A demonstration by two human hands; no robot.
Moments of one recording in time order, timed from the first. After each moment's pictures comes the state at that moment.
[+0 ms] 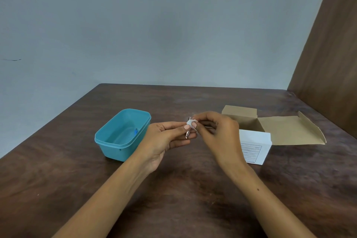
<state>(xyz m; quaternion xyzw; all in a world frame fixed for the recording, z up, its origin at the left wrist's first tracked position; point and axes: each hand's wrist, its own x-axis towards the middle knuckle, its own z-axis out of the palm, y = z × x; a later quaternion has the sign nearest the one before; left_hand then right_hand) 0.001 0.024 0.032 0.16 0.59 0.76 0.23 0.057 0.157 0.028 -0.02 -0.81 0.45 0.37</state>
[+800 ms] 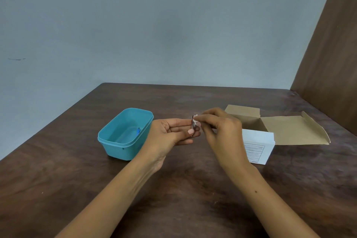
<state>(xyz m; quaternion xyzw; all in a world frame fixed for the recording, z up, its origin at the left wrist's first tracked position) 0.005 0.025 0.031 0.20 0.61 0.74 0.18 0.054 0.165 0.022 0.04 -0.86 0.24 0.45</state>
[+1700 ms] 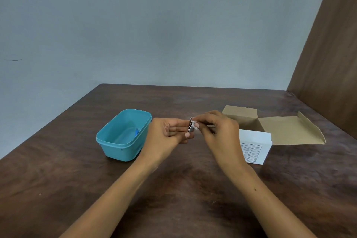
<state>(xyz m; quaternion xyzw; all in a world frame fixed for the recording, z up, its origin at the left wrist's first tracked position) 0.002 0.023 0.028 0.28 0.70 0.65 0.07 0.049 0.164 0.021 0.01 -0.84 0.33 0.43</state>
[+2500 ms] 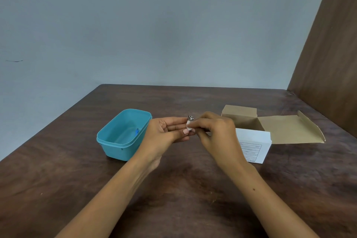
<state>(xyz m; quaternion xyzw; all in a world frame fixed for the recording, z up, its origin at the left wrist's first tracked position) 0.001 0.022 0.028 0.22 0.61 0.74 0.15 0.056 0.164 0.024 0.07 -0.88 0.24 0.40</state>
